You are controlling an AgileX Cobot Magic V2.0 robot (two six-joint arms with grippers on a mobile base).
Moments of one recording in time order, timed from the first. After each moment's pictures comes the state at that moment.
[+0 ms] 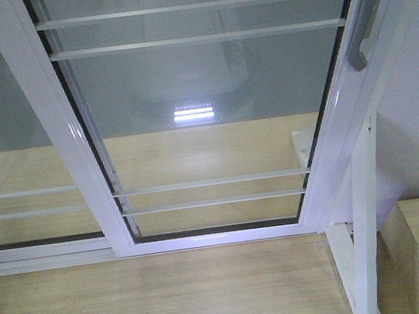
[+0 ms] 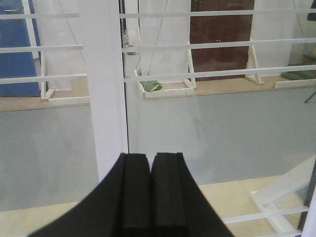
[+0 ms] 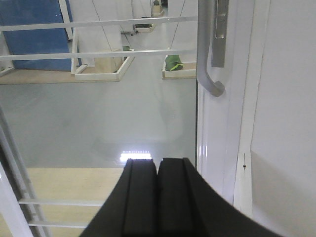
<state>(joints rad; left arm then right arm) -0.11 -0.01 0.03 -0.06 0.10 0.08 0.11 -0.01 0.03 0.04 0.20 0.01</state>
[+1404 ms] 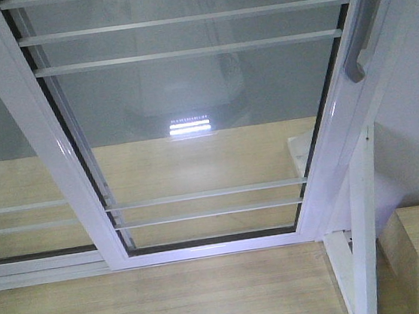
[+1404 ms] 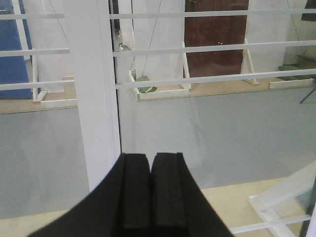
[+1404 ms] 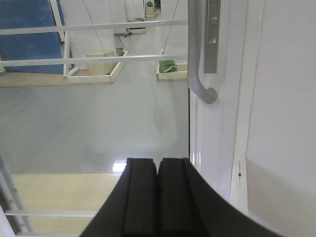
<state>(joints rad) -0.11 -0.01 0.03 -0.06 0.10 0.08 0.10 -0.01 0.03 0.05 0.20 0.01</state>
